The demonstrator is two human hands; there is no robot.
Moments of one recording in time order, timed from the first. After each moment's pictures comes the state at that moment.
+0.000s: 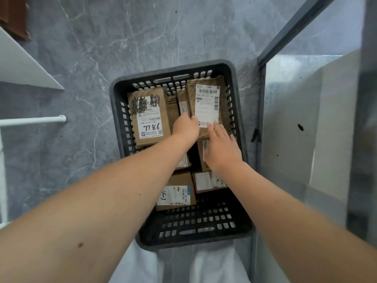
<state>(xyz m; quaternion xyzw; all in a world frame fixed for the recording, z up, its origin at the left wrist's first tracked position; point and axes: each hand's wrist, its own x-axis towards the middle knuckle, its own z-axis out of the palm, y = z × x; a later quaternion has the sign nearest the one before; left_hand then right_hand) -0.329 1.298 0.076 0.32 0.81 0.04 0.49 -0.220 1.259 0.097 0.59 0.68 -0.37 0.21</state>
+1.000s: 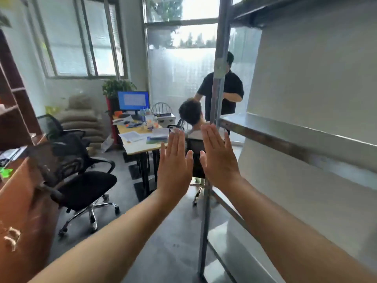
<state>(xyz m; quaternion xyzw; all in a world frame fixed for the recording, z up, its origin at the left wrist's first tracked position) -0.378 1.341 0.891 0.80 0.42 0.42 -0.05 -0.245 1.300 0.916 0.67 0.64 0.28 -0.25</state>
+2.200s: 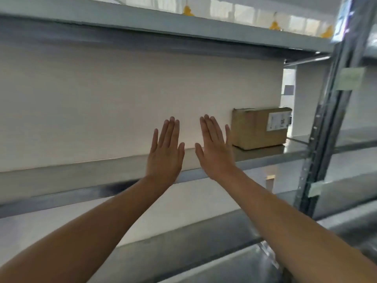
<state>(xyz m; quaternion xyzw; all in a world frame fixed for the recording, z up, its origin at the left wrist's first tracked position) 0.010 0.577 1.003 0.87 -0.21 0.44 0.09 -0.016 0.416 1.016 0.91 0.05 0.41 -0.02</state>
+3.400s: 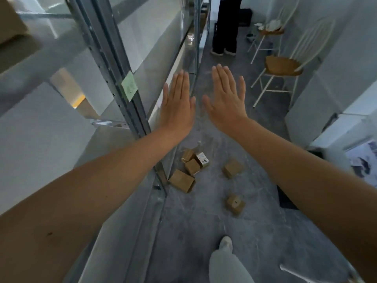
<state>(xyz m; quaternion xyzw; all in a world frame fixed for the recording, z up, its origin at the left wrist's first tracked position) -0.057 0.050 0.807 0.70 -0.67 0.10 0.24 -0.200 0.012 0.831 0.83 -0.51 0.20 0.04</state>
